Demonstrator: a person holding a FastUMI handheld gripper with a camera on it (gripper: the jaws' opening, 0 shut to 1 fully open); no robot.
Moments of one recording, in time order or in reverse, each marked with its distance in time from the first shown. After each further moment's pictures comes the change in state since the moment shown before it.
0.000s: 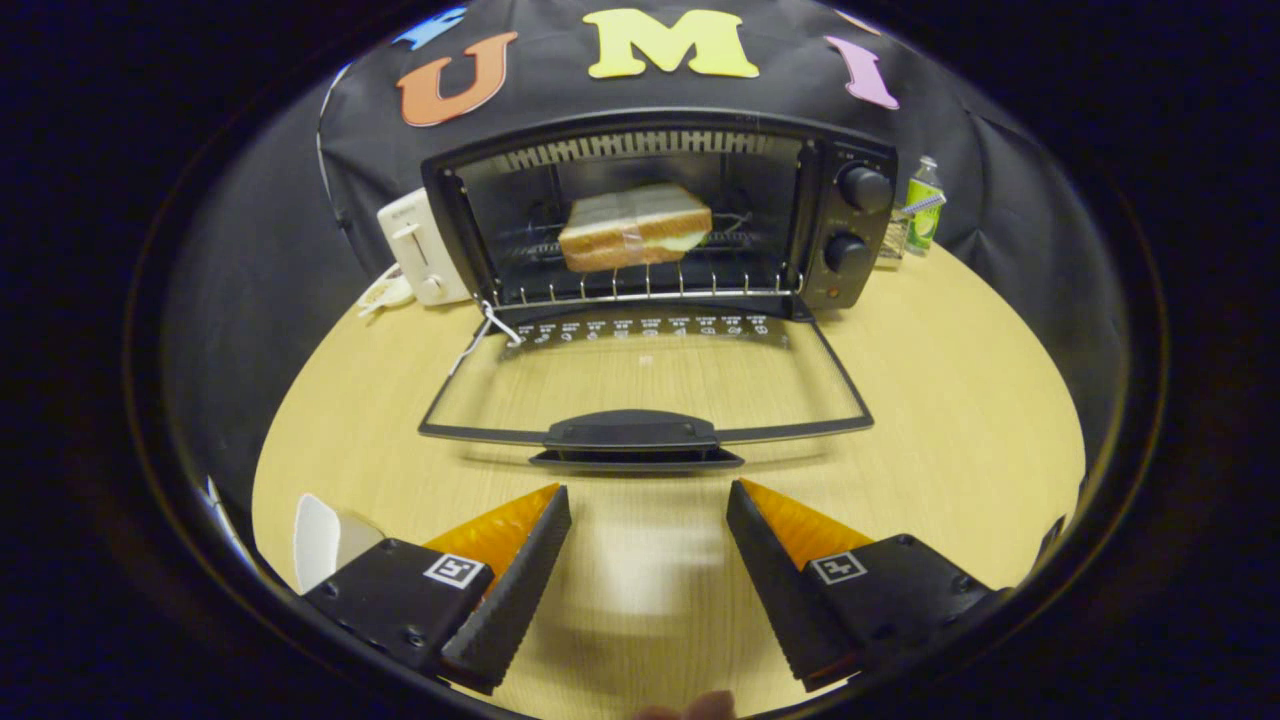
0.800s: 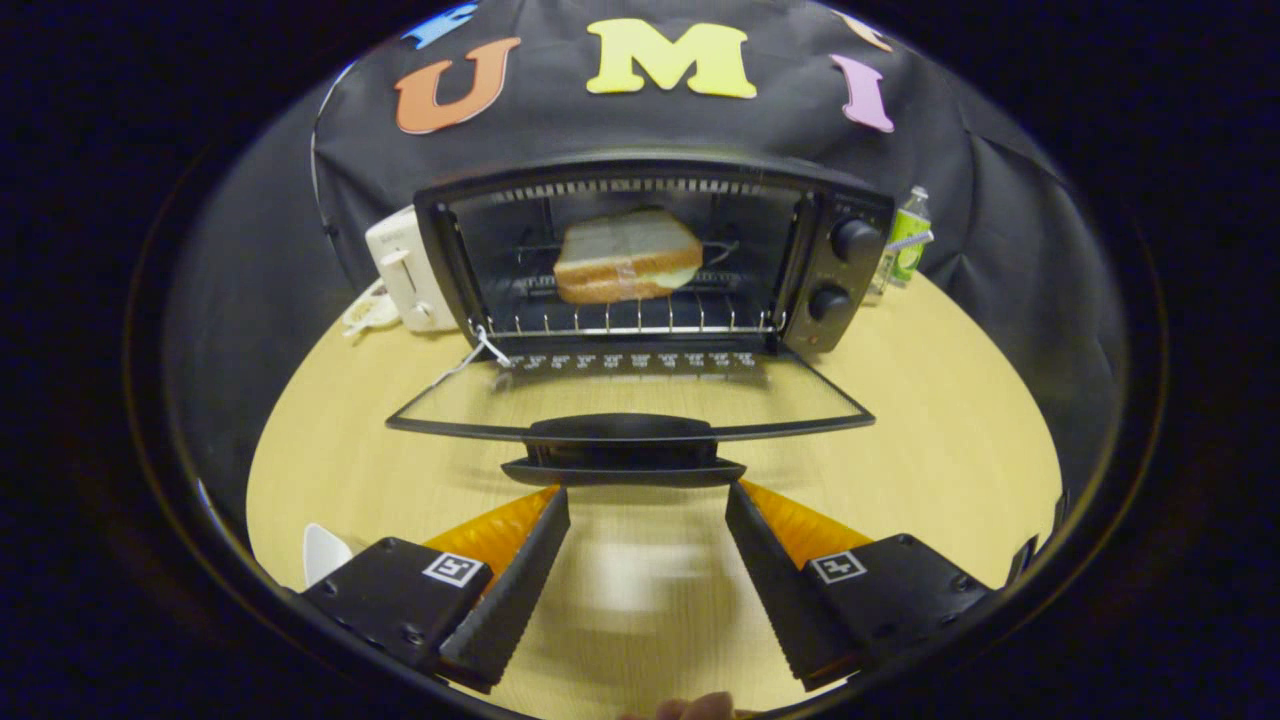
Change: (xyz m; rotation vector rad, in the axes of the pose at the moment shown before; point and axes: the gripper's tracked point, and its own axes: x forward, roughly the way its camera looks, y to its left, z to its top) arm -0.033 0.001 0.044 -0.018 -0.099 -0.062
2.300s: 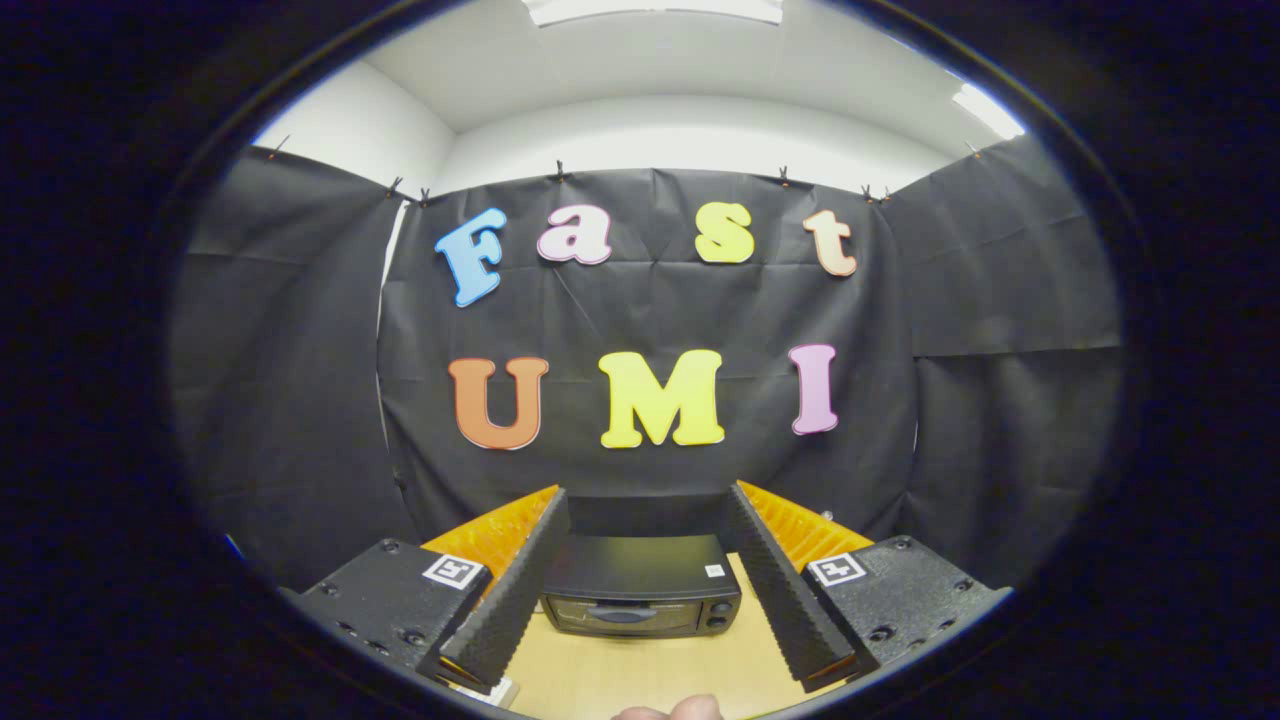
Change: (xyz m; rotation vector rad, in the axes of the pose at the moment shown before) arm -0.394 -0.027 0.251 0.017 -0.760 0.056
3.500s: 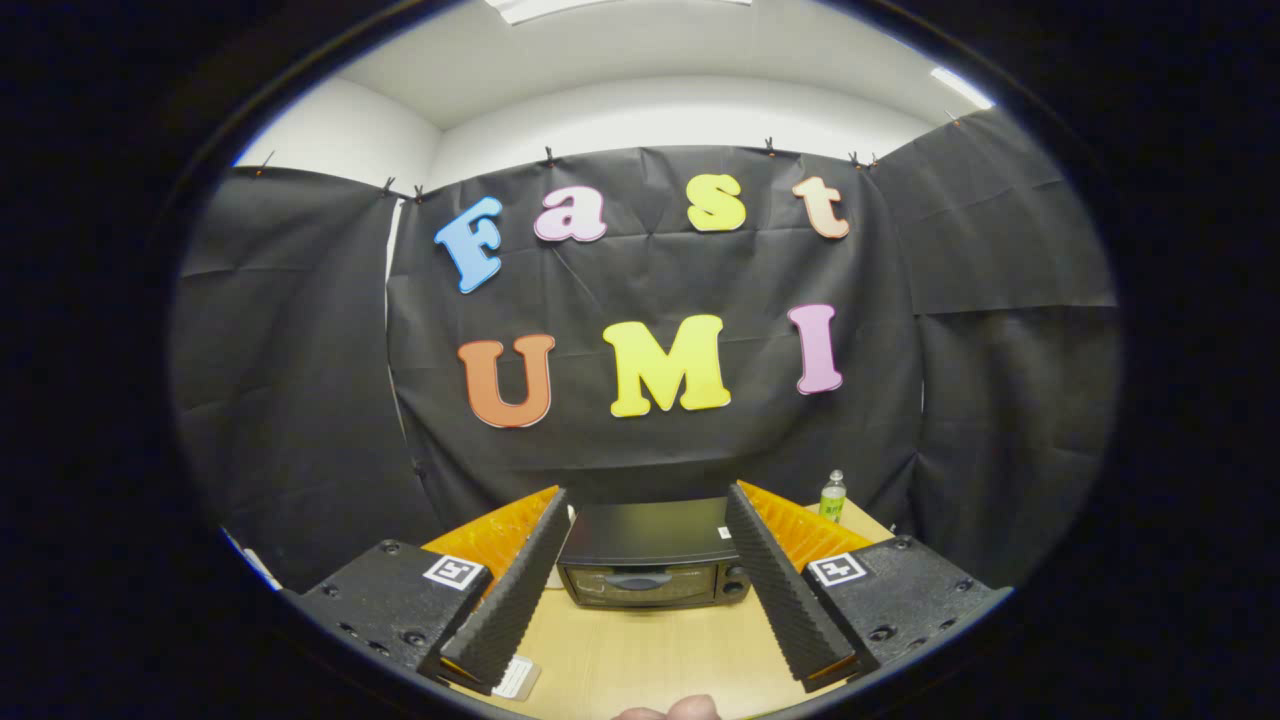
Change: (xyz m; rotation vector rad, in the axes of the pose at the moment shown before) arm -0.074 0.111 0.039 0.035 0.080 0.022
